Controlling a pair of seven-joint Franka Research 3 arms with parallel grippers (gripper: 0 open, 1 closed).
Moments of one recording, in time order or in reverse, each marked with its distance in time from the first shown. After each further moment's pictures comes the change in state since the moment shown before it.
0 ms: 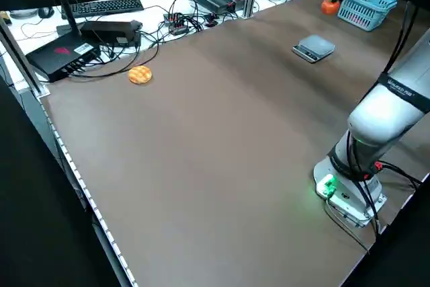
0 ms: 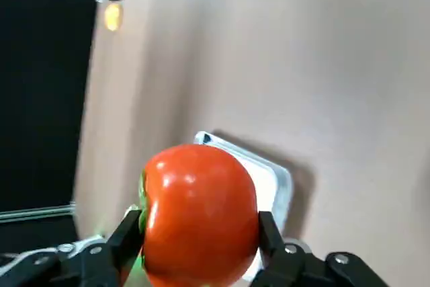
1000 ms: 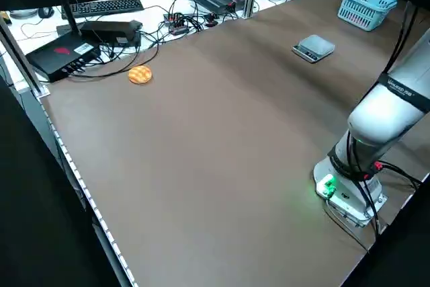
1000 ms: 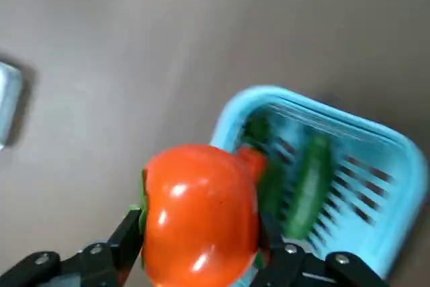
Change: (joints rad) left arm 0.000 0.000 0.000 -0.001 0.000 -0.001 0.000; right arm -0.005 -0.236 -0.247 0.049 -0.966 -0.123 0.266
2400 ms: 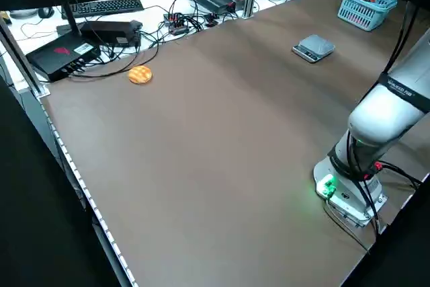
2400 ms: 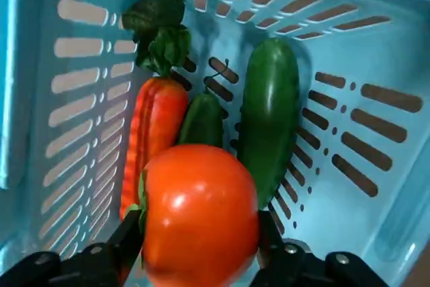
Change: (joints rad) left arm 0.002 0.000 0.000 0.000 -0.001 -0.001 0.000; right arm -0.009 0.189 -0.052 -0.112 -0.161 0.137 0.120
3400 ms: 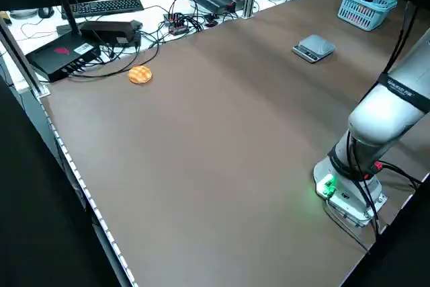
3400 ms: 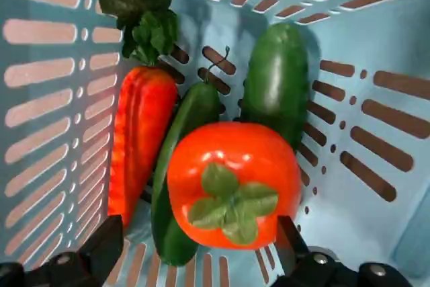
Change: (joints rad) left arm 0.000 0.000 0.001 0.000 0.000 0.000 0.000; right arm -0.011 0.026 0.003 -0.006 0.003 0.013 0.009
